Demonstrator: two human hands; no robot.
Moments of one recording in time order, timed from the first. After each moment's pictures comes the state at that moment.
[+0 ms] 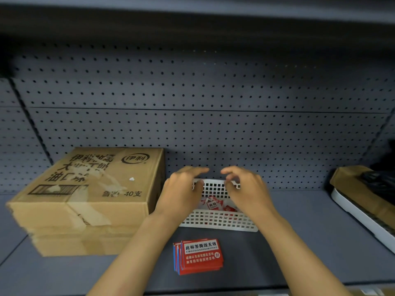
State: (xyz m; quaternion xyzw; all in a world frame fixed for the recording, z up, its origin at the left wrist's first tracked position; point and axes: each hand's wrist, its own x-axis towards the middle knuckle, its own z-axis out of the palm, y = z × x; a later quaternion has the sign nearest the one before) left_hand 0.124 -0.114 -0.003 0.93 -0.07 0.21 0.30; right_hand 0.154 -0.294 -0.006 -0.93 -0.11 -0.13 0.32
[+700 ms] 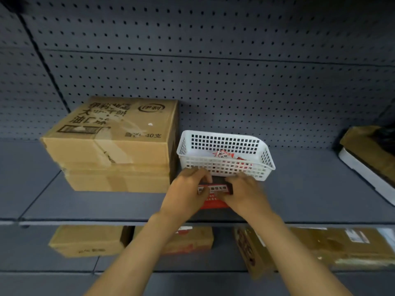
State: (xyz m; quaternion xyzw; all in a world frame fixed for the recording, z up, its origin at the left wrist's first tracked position) left_hand 0.043 -0.103 -0.100 0.94 -0.09 0.16 0.28; right_hand 0.067 -0.274 -0.076 -0.98 -0.11 0.04 0.16
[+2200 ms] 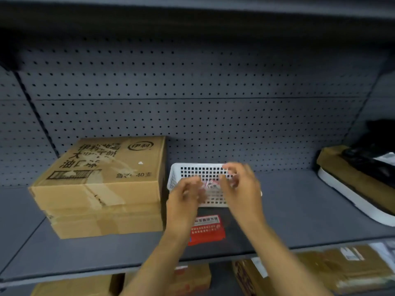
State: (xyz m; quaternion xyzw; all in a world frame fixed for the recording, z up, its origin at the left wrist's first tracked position) left_hand 0.042 -0.132 -0.036 0.68 0.08 0.16 0.71; right_hand 0.073 -0.270 -0.025 -0.83 -0.09 -0.28 0.47
